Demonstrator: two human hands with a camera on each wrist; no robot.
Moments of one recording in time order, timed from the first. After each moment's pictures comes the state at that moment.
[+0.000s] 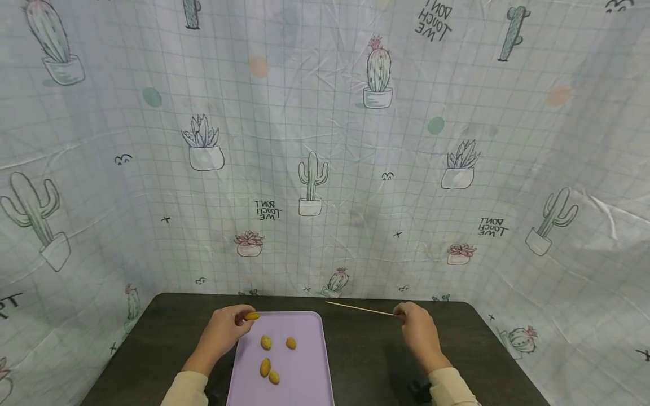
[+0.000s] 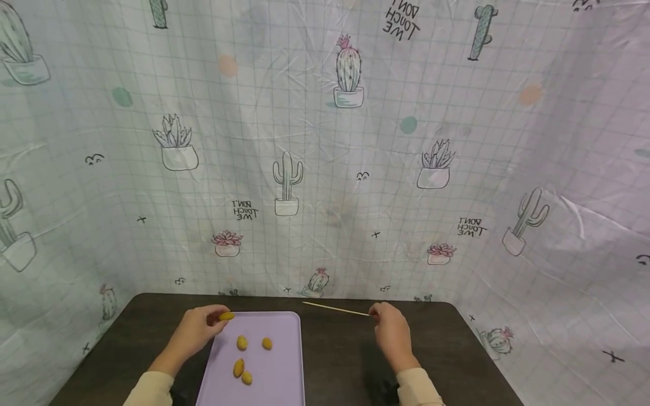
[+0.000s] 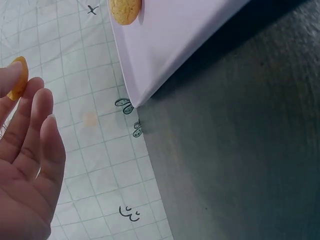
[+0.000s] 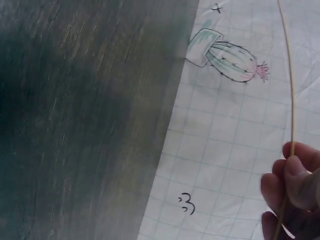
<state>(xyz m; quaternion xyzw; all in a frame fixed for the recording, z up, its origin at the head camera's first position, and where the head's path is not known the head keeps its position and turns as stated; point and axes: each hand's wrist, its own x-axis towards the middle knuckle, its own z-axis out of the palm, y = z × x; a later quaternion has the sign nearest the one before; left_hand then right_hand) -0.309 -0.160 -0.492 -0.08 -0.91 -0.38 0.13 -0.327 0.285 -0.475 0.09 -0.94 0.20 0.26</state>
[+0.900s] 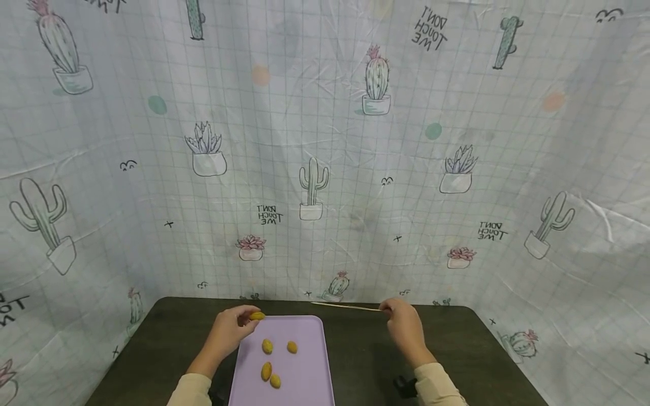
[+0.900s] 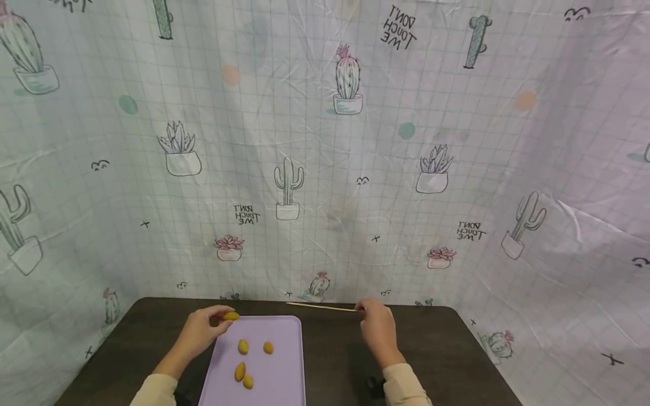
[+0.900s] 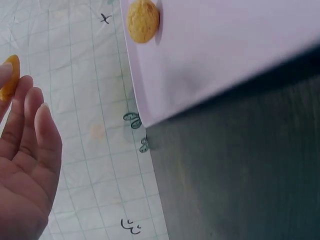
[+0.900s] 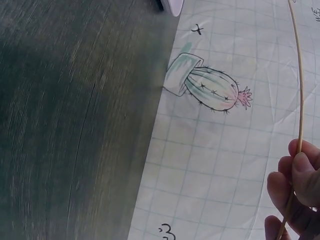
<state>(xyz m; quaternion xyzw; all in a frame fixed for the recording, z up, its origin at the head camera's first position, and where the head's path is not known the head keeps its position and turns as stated) -0.313 -0.154 -0.493 -0.09 -0.87 -0.45 0.16 -0.337 0.256 -0.468 0.13 -0.92 0.21 0.30</state>
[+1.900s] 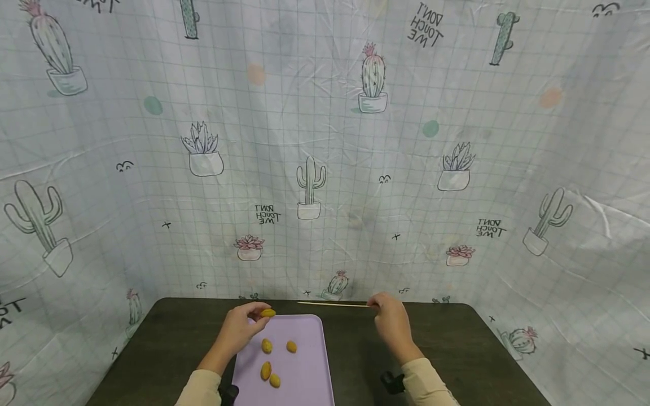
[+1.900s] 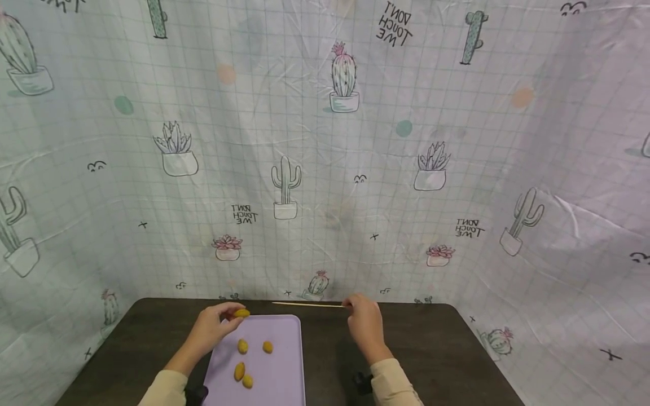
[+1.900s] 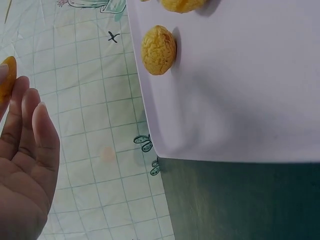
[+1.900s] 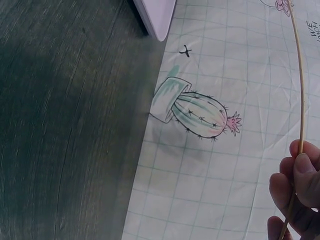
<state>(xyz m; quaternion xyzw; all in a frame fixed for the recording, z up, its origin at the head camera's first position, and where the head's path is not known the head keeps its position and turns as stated) -0.319 -0.133 -0.490 -0.12 -0.86 -0.47 0.16 -0.342 0.231 -0.466 0.16 -0.90 0.21 0.34</state>
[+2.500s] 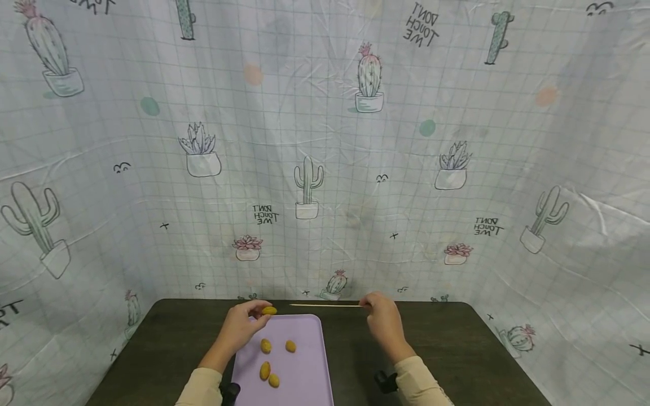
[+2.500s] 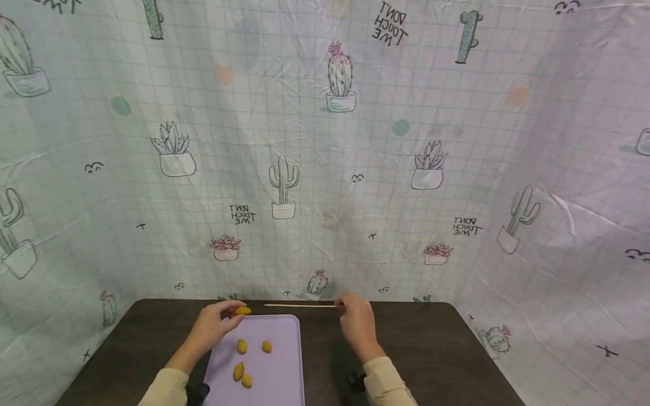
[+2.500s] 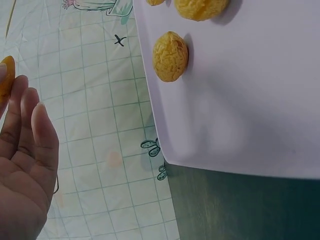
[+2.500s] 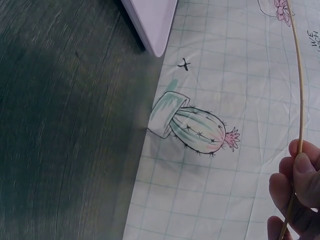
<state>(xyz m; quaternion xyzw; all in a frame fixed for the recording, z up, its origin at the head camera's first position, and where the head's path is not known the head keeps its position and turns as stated) -0.319 -0.127 -0.484 -0.10 -0.86 -0.48 0.15 -0.341 0.218 -0.468 0.16 -0.91 0.23 0.32</state>
